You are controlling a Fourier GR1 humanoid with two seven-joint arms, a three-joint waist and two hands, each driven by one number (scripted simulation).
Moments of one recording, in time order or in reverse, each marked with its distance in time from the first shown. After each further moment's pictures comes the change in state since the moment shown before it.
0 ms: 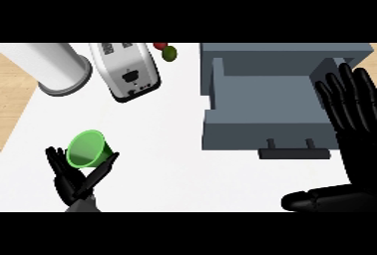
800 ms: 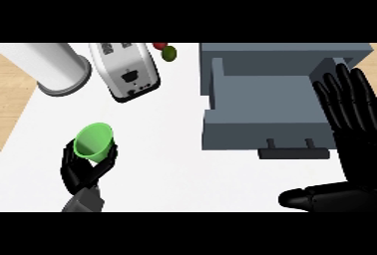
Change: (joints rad) left arm -0.119 0.026 0.019 0.164 0.011 -0.221 -0.093; right arm 0.001 0.005 0.001 0.019 0.013 0.002 -0.021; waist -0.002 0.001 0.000
